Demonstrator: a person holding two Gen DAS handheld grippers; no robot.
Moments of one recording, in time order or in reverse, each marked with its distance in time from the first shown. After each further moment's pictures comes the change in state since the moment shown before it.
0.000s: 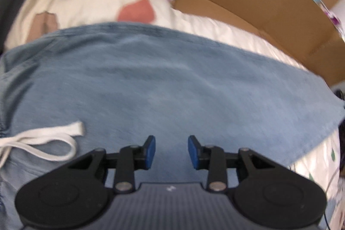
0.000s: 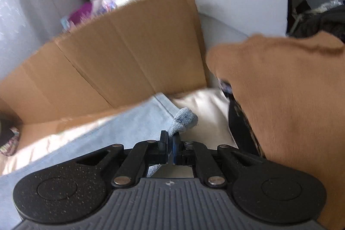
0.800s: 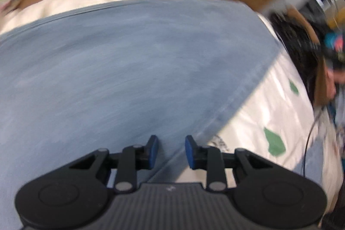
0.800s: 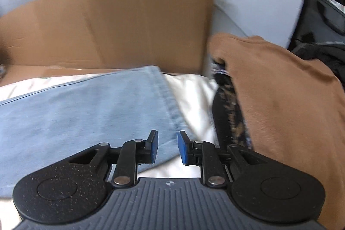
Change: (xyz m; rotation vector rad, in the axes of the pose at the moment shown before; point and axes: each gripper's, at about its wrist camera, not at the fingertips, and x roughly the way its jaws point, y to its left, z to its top) left arm 0.090 -0.171 -0.017 0.482 0.113 -0.262; right arm -0.028 0.012 -0.032 -0.318 0.032 -0.069
